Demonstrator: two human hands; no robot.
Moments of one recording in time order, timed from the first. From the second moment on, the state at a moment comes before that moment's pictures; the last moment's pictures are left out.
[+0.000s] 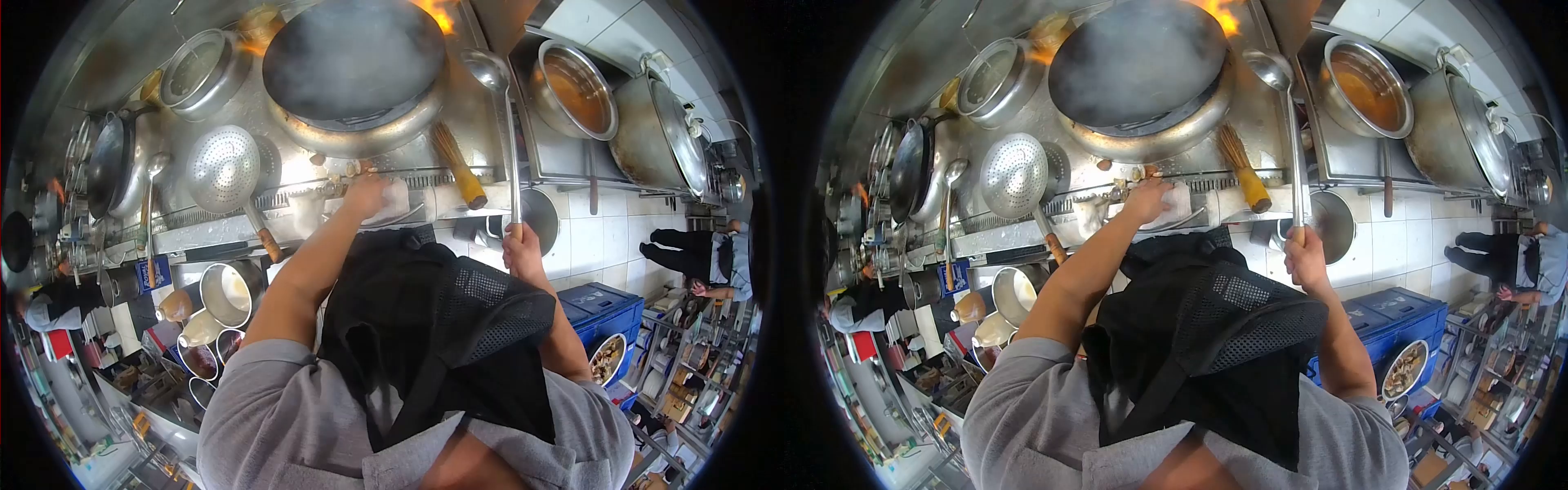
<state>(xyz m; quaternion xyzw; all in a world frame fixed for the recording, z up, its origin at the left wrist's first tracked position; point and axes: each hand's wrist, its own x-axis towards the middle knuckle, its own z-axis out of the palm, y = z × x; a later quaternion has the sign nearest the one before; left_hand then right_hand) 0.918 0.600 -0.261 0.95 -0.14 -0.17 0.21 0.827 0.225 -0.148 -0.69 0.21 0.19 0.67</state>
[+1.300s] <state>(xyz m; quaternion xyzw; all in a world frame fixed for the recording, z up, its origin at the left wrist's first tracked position) 0.689 0.885 -0.088 0.71 0.14 0.11 0.68 1.046 0.700 -0.033 -0.72 -0.15 0.30 0.60</state>
